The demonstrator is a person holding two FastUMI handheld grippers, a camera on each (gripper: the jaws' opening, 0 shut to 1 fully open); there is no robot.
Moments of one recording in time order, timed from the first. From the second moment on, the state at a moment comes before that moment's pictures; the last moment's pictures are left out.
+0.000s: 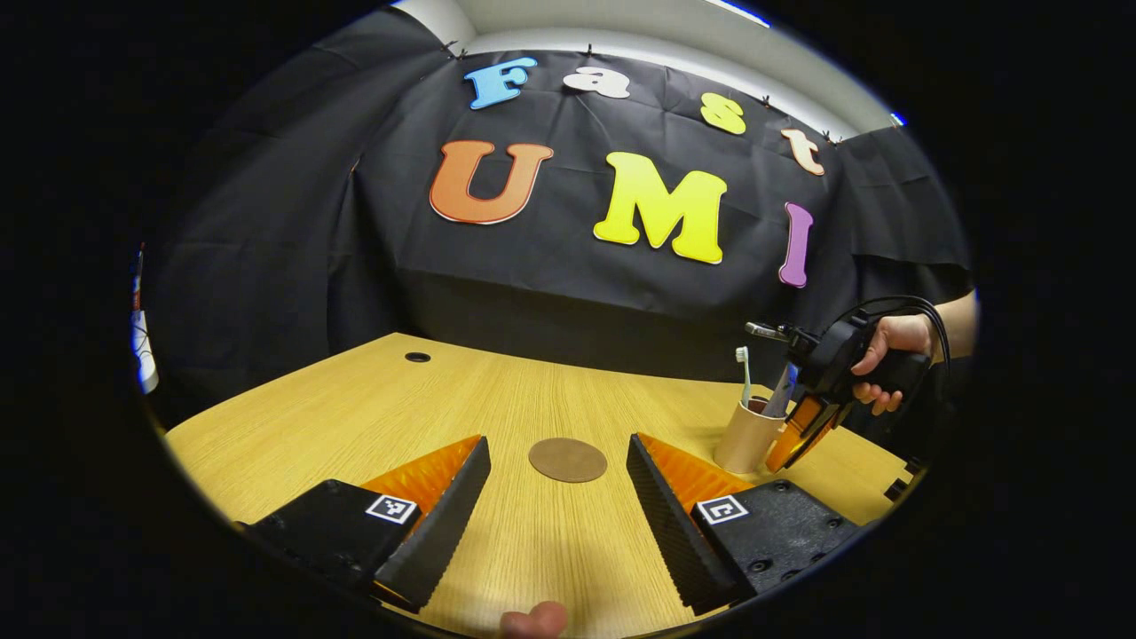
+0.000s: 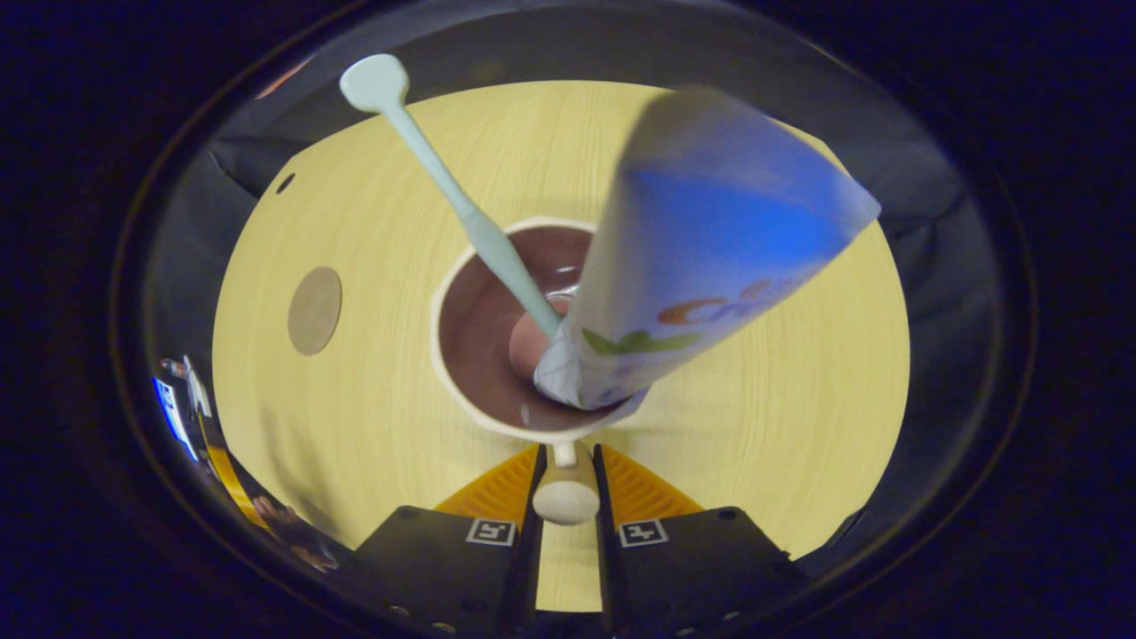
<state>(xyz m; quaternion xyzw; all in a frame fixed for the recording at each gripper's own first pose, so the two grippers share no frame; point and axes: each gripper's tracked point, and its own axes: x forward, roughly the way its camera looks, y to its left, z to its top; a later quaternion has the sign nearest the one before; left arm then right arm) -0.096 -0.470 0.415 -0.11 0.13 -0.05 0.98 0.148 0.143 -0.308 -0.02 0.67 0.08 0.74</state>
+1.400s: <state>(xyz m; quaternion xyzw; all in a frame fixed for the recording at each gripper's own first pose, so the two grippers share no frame) -0.100 -0.485 0.433 -0.10 0.10 -0.06 0.99 0.132 0.136 -0.299 -0.03 0.67 0.09 0.74</state>
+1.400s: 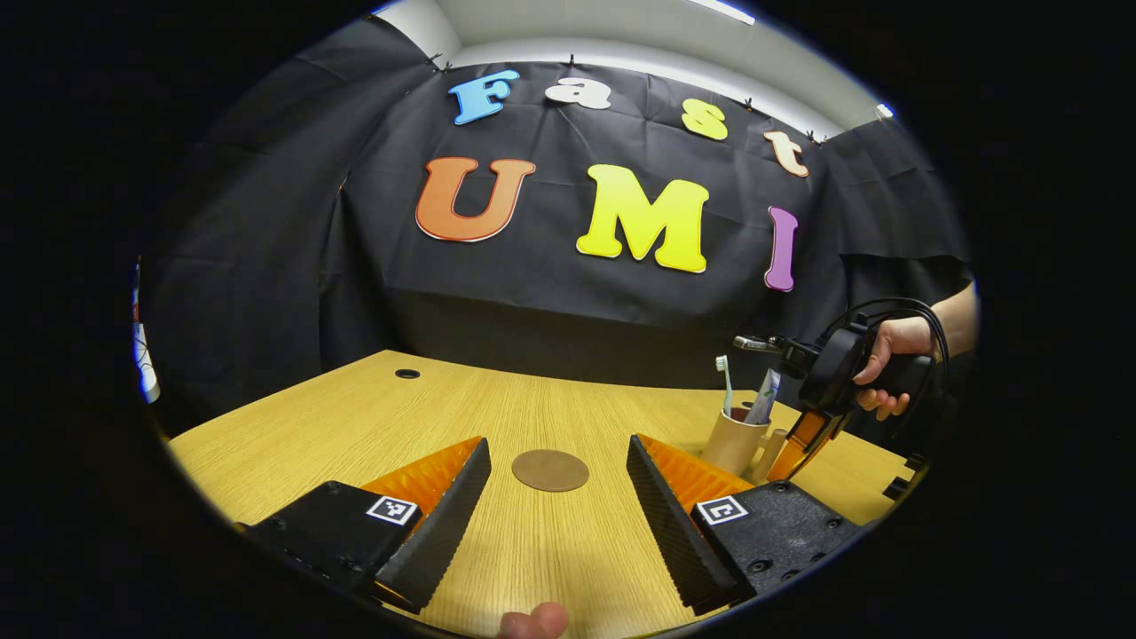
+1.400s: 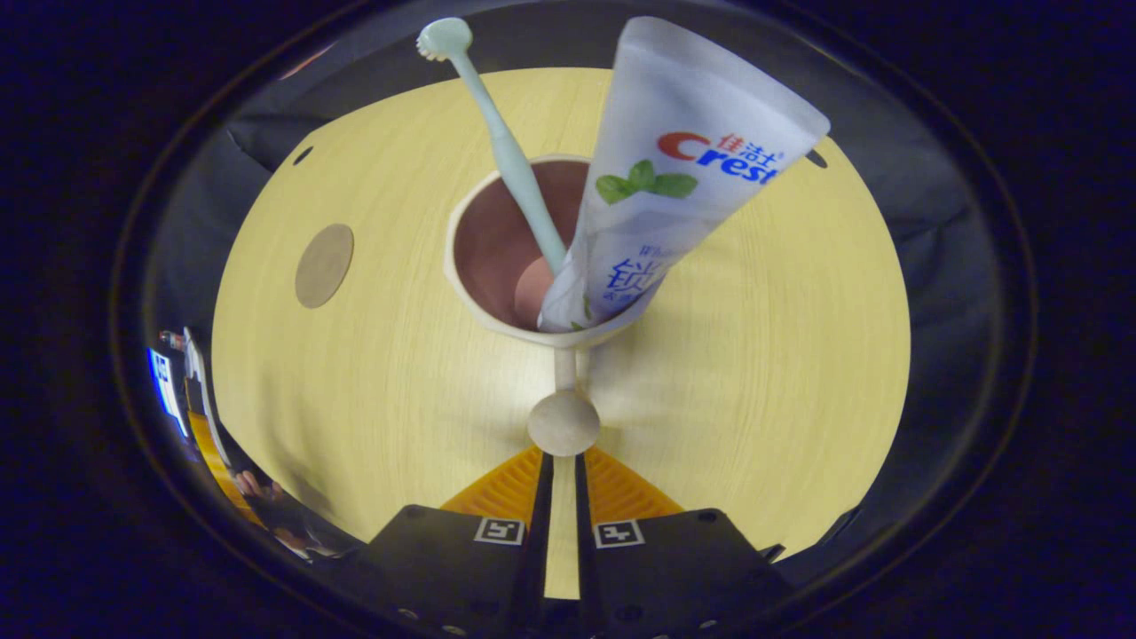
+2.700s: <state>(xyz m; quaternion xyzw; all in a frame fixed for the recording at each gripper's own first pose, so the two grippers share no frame) -0.086 -0.476 0.412 -0.11 0.13 -0.06 0.98 0.193 0.150 -0.299 -0.01 0.66 0.09 0.75</state>
